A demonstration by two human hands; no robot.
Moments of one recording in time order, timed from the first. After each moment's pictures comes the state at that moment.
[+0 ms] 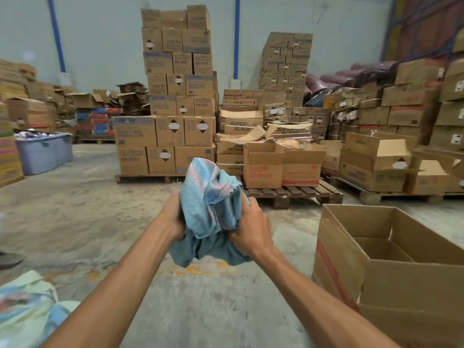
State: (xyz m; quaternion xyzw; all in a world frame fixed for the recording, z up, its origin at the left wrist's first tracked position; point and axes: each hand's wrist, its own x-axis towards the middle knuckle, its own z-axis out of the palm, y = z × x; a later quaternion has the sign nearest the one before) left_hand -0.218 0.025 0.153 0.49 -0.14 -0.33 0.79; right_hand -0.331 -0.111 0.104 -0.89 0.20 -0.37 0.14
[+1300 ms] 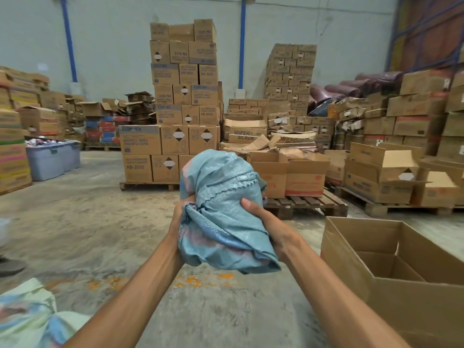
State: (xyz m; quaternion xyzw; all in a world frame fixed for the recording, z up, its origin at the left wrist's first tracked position) left_hand -0.254 0.022 0.156 0.36 -0.30 -0.35 0.81; right_hand -0.363 -0.143 0.150 -0.58 0.06 -0.04 0.81
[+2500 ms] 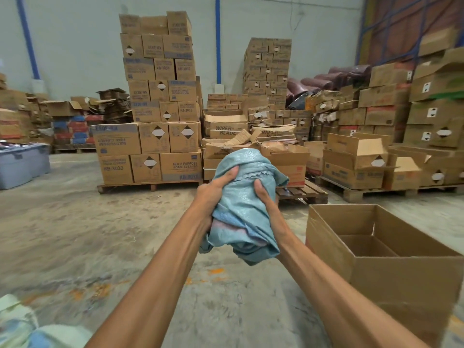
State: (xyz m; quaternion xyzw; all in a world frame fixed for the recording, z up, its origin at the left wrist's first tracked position) left_hand -0.273 -0.032 0.199 0.53 -0.26 -0.33 0.74; right_hand -0.378 -0.123 0.159 -0.46 0.08 -0.30 0.83
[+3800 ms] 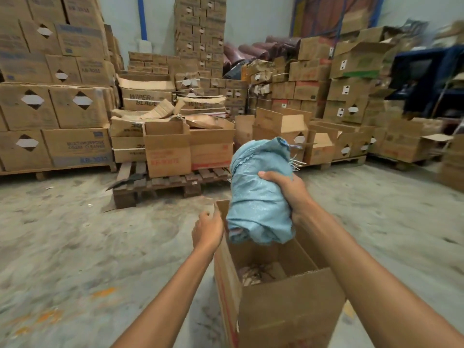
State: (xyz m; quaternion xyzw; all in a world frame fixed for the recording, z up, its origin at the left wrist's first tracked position) left_hand -0.366 -0.384 0.081 0.79 -0.23 -0.22 0.52; right_hand -0.519 -0.475 0.169 -0.57 0.32 -0.41 0.64
